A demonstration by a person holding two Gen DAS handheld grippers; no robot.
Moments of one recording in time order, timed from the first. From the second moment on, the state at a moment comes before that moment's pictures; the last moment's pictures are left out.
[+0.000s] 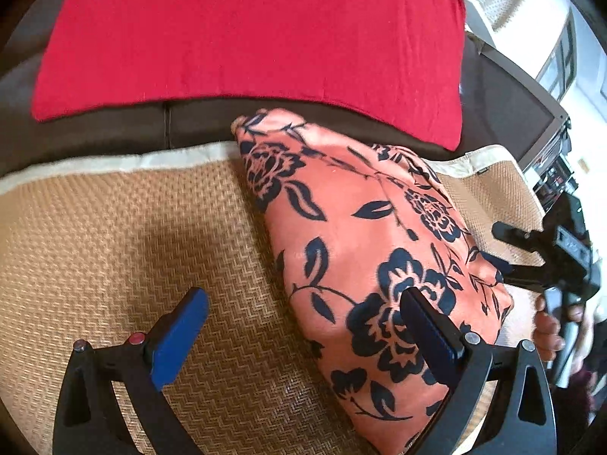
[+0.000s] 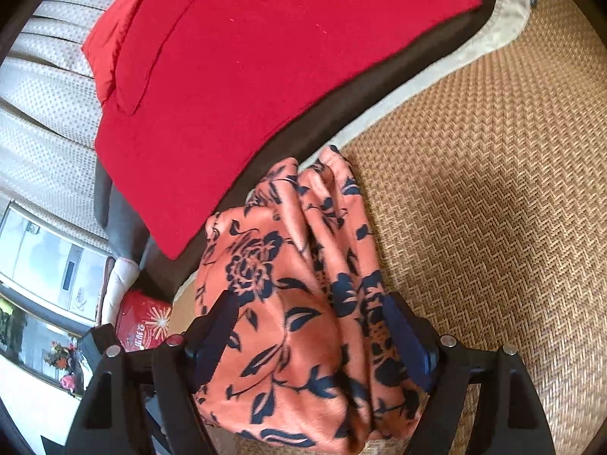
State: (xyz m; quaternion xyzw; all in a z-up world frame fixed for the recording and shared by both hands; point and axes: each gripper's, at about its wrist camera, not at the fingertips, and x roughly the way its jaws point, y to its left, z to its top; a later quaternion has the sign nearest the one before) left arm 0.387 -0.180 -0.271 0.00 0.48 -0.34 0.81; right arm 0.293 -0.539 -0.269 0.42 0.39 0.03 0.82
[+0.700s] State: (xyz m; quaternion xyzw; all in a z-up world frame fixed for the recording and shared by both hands) left arm 0.372 -0.225 -0.275 0.03 0.47 -0.32 0.82; right arm 0.329 -0.489 -0.292 0.38 0.38 0.07 0.84
